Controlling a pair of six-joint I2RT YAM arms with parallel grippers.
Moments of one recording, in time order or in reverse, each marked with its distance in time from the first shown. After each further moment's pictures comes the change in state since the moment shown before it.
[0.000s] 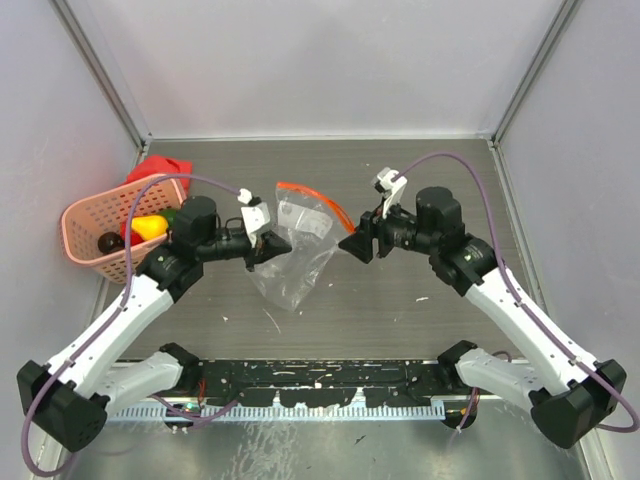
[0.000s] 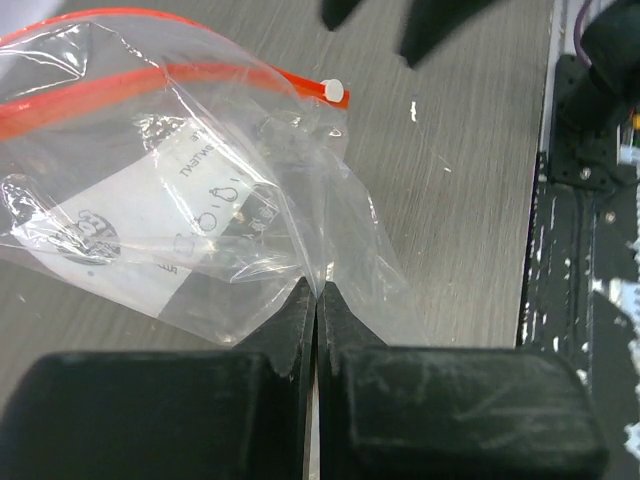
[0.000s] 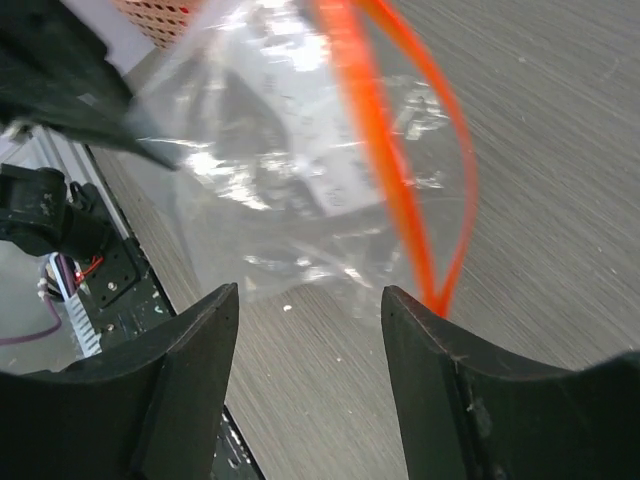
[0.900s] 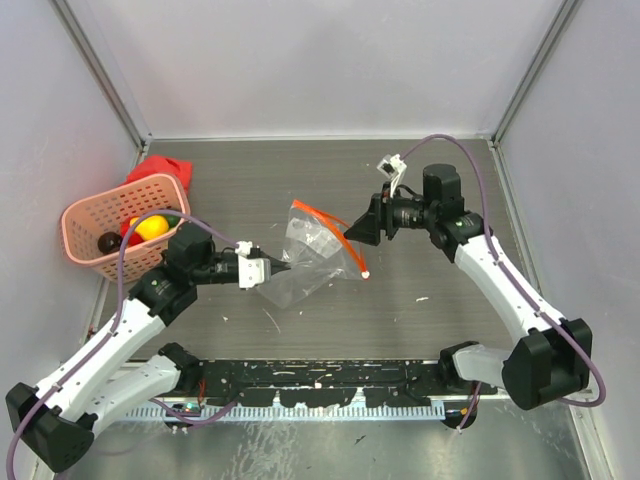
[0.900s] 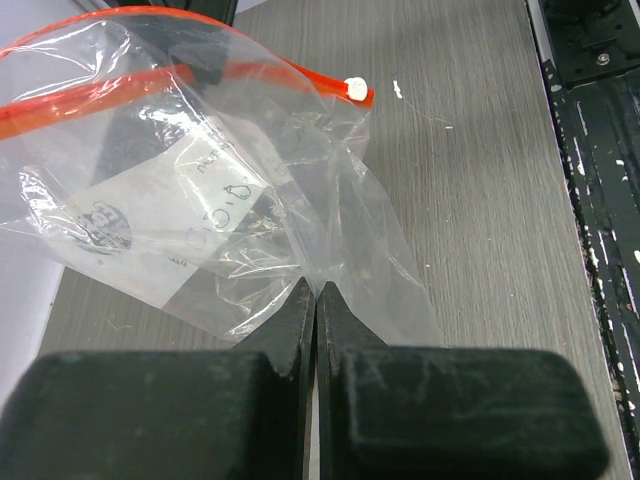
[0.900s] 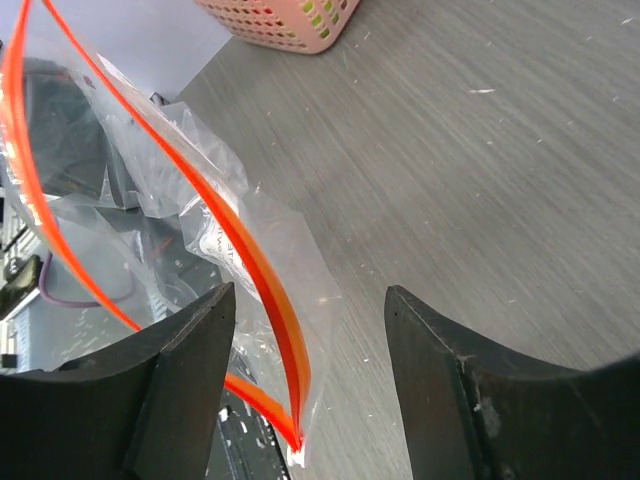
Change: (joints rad) left arm -0.072 -0.188 -0.149 0.001 0.085 0.475; right arm -0.278 0.223 0.036 0.063 -0.476 0.003
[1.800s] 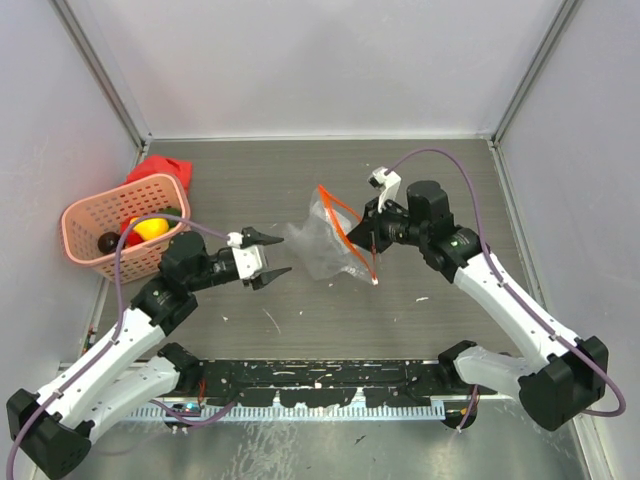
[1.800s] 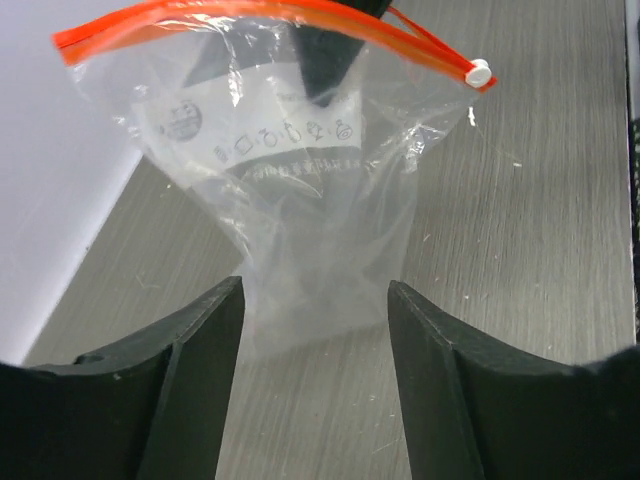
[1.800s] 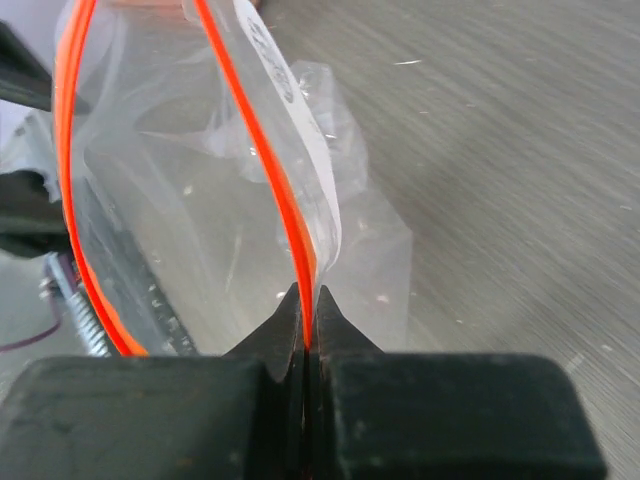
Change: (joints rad) left arm -0.008 -0.062 -0.110 0.211 -0.156 -0.164; right arm 0.174 -0.092 -0.055 -0.040 0.335 0.019
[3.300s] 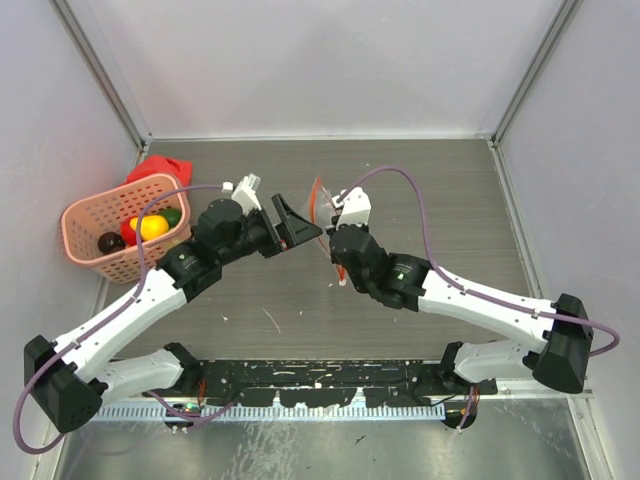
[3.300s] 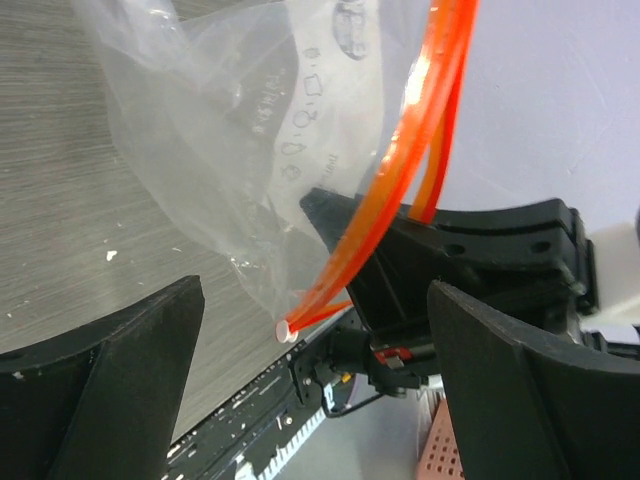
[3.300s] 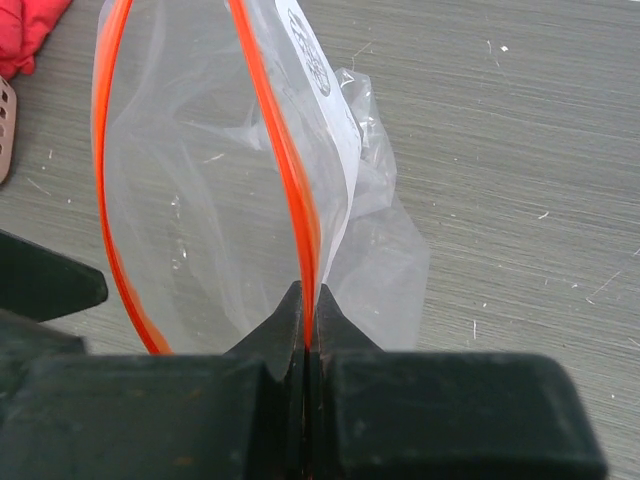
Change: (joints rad) left arm -0.091 0.298 0.286 -0.144 -0.440 -1.502; right arm 0.587 0.101 0.040 0.061 1.289 0.195
